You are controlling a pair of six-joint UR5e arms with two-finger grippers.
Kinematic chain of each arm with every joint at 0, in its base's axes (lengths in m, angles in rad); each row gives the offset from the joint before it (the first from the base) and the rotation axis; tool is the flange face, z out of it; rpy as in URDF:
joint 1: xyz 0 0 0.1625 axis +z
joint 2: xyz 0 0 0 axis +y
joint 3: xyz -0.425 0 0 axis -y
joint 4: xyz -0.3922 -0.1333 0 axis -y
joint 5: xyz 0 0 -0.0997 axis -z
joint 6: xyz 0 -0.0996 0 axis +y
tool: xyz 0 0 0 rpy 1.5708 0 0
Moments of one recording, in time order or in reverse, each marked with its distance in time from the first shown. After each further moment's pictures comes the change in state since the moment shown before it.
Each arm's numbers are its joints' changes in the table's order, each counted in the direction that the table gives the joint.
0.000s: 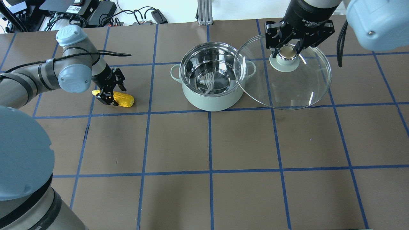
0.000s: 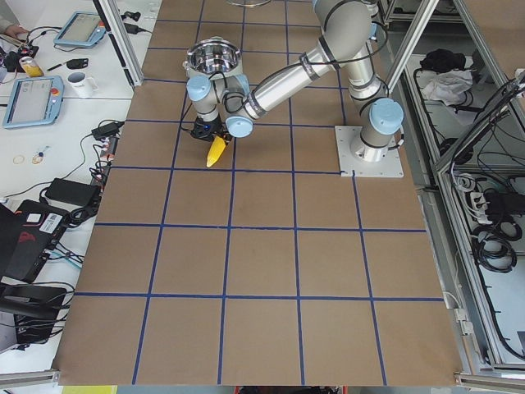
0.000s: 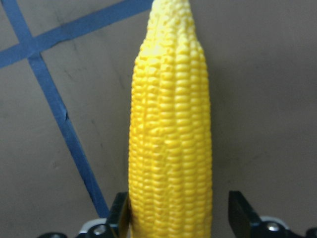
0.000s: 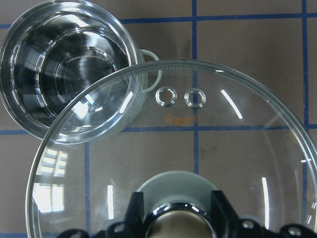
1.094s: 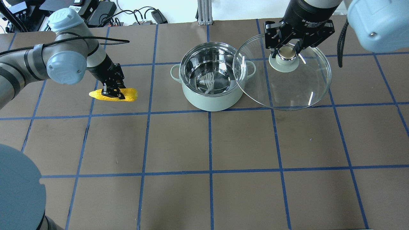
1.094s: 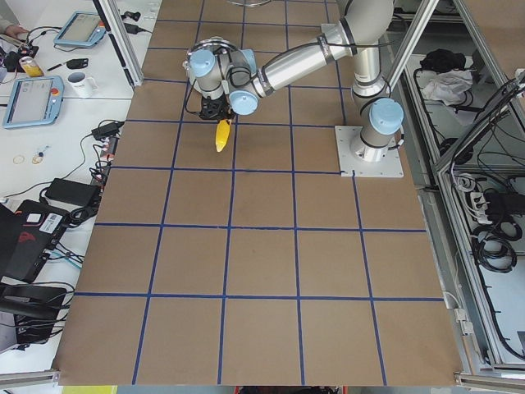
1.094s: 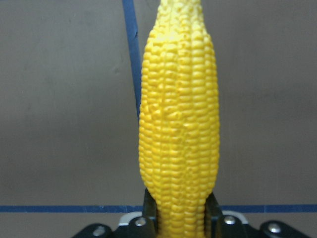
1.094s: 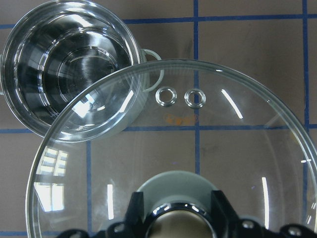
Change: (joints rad) left arm -0.054 -0.134 0.014 -0.169 -0.030 0.282; right arm 0.005 0.007 0.000 0.002 0.001 -0.001
